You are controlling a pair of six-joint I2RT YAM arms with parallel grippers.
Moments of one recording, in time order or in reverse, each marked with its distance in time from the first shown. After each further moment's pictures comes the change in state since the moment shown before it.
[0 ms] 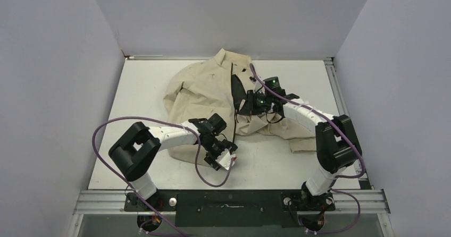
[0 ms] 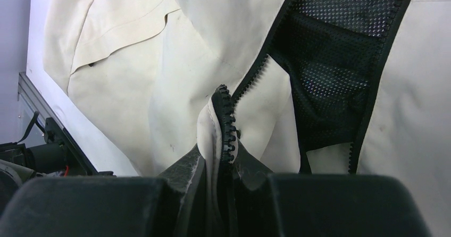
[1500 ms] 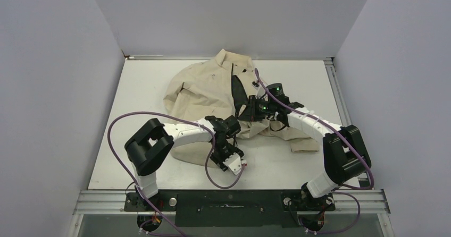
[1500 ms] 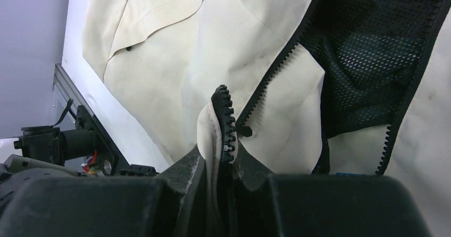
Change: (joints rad) left arm -0.108 0.137 0.209 -0.232 -0.148 0.018; right arm 0.021 -0.134 -0.145 0.077 -0.049 0.091
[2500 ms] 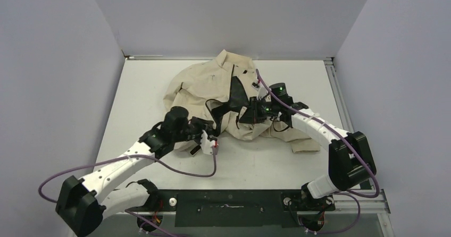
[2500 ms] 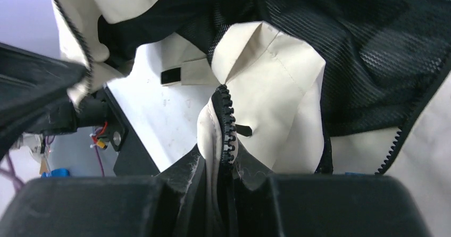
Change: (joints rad) left arm 0.229 -0.704 -0.405 0.535 -0.172 -0.211; right arm -0.008 -0.057 -0.014 -0.060 -0.084 -0.056
